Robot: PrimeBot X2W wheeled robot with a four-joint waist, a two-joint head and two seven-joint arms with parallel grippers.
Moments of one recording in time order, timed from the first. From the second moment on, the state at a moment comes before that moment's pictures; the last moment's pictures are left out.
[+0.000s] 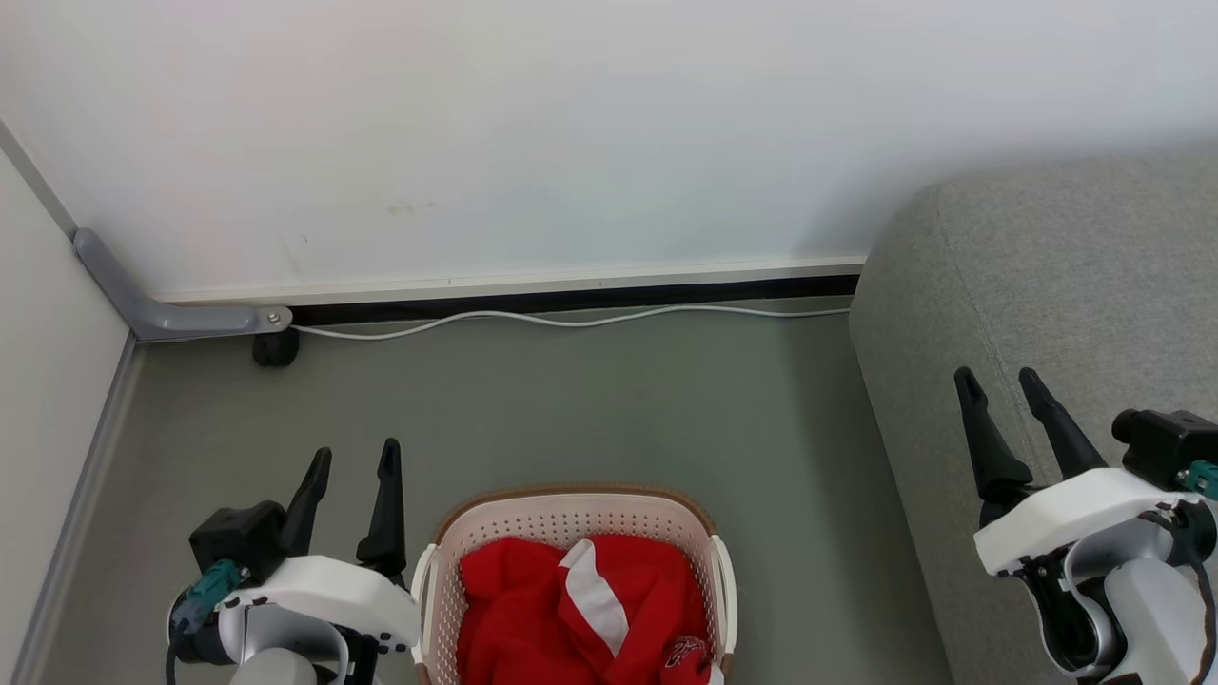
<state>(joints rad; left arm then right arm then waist) -0.16 0.03 -0.05 0.41 -0.36 -0.05 -0.19 -0.30 -0.23 0.23 0.44 0.60 0.13 -0.19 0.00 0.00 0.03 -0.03</state>
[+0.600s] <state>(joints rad) -0.19 0.03 -0.08 0.42 -0.17 -0.02 -0.24 -0.35 -0.27 0.25 0.46 0.41 0.13 -0.24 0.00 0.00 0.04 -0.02</state>
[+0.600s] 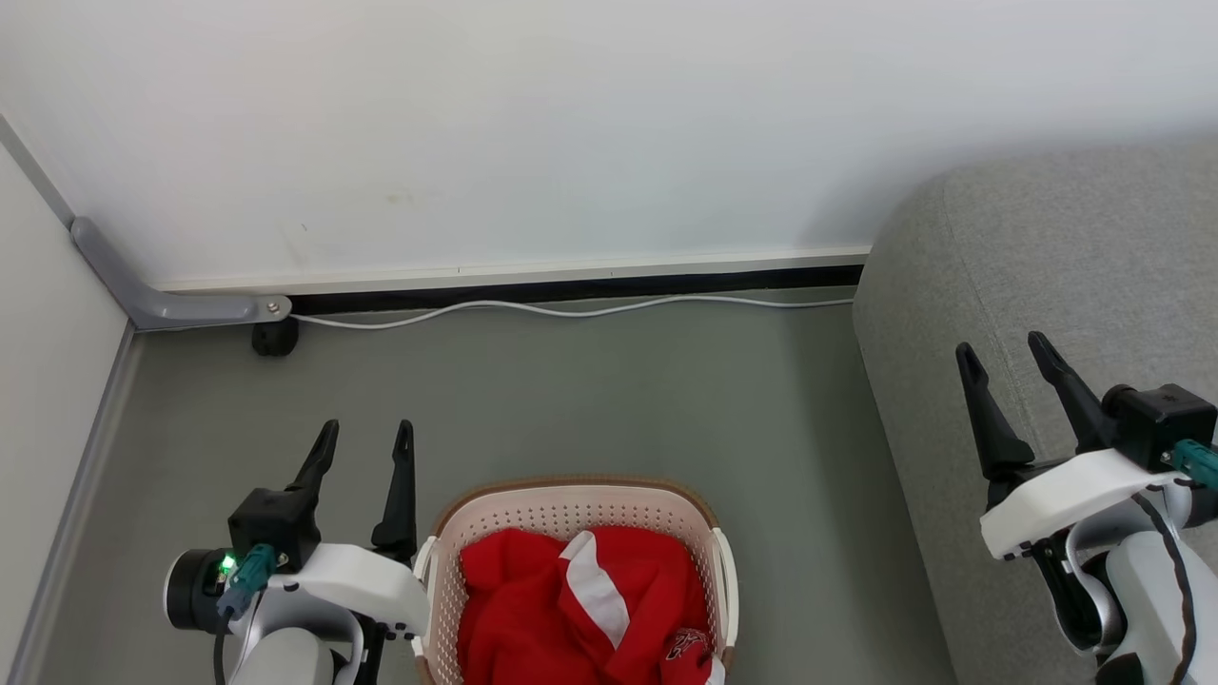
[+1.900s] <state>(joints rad) -0.29 0.04 -0.24 0.40 -0.25 0.12 -0.25 -0.44 -0.32 0.17 0.32 0.41 0.13 -0.25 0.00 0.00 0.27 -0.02</state>
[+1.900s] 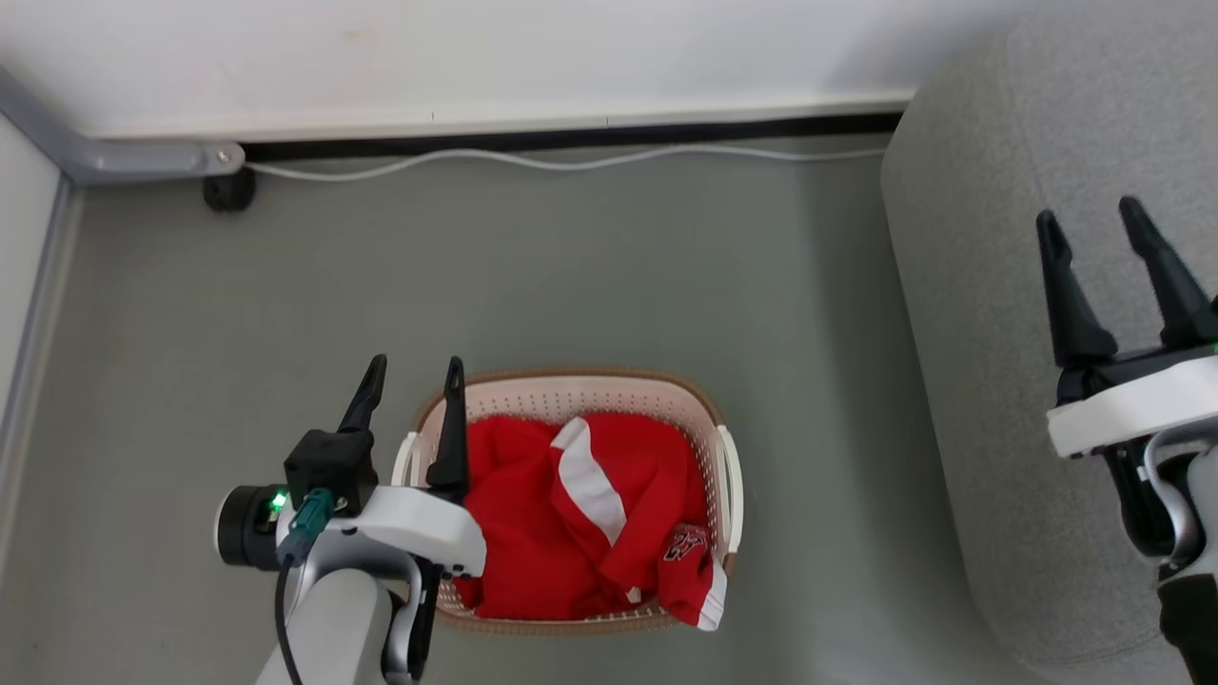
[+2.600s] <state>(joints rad) -0.50 0.04 -0.47 0.46 -0.43 0.23 -0.26 -0.57 -0.40 0.08 0.07 0.48 0.13 -0.25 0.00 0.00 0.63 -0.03</state>
